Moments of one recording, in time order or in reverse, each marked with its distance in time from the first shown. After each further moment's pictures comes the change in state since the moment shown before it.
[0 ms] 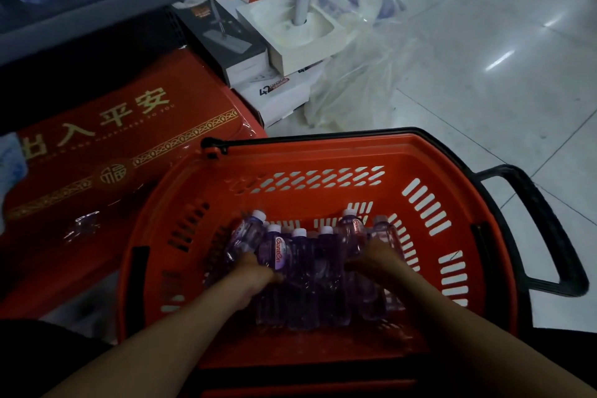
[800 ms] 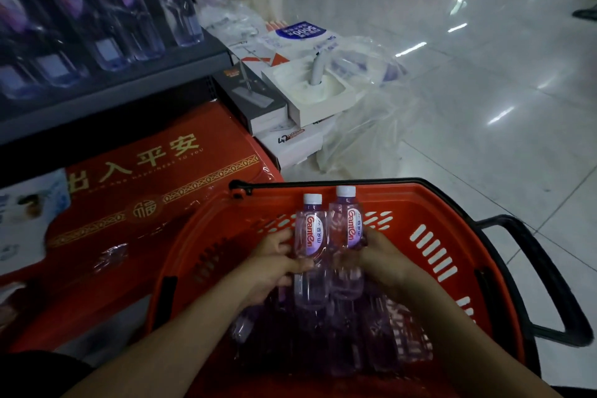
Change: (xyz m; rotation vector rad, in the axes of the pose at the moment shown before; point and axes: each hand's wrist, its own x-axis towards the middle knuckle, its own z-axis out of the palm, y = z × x) left_hand -0.058 0.075 -0.037 -0.333 -0.224 0.428; right_hand -0.069 -0.082 -0.043 0.543 -0.140 -0.484
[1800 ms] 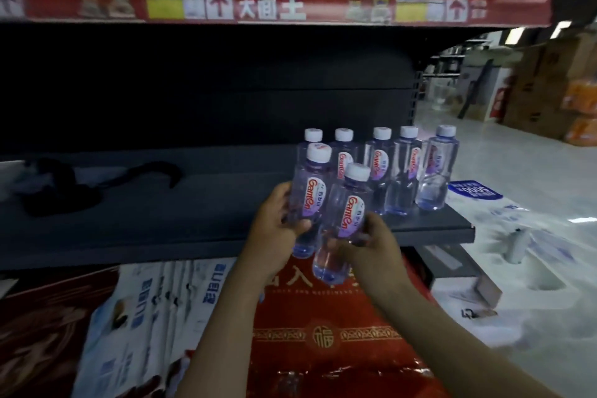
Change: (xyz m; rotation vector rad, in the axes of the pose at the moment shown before) left_hand -0.157 0.163 -0.320 0.008 0.736 0.855; right_hand 0.089 -0.259 0.349 -0.107 -0.057 -0.634
